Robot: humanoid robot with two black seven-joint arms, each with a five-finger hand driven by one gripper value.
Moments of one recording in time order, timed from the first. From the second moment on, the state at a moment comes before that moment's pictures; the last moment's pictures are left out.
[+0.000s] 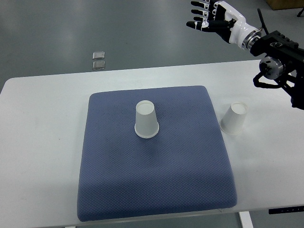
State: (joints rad) left arm -0.03 0.00 -0.15 -0.15 0.08 0.05 0.04; right arm 1.18 -0.37 0.22 0.66 -0.20 0.24 0.36
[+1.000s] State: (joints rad) left arm -0.03 0.00 -0.15 -0.15 0.08 0.05 0.04; right arm 1.34 -0.57 -0.12 0.91 -1.20 0.38 0.36
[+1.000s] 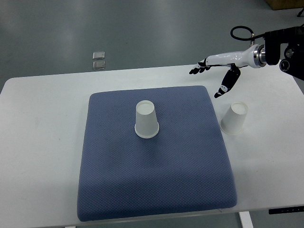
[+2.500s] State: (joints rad) left arm -0.03 0.00 -0.15 -0.15 0.08 0.05 0.04; right arm 1.21 -0.63 -0.22 0.95 -1.36 0.26 0.36
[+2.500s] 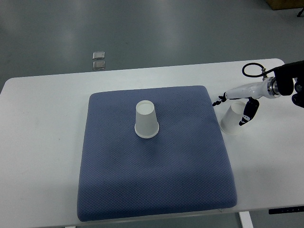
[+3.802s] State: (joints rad) left arm -0.03 0.00 -0.15 -0.15 0.08 0.05 0.04; right arm 1.16 -0.57 -0.22 0.89 -1.39 0.18 0.36
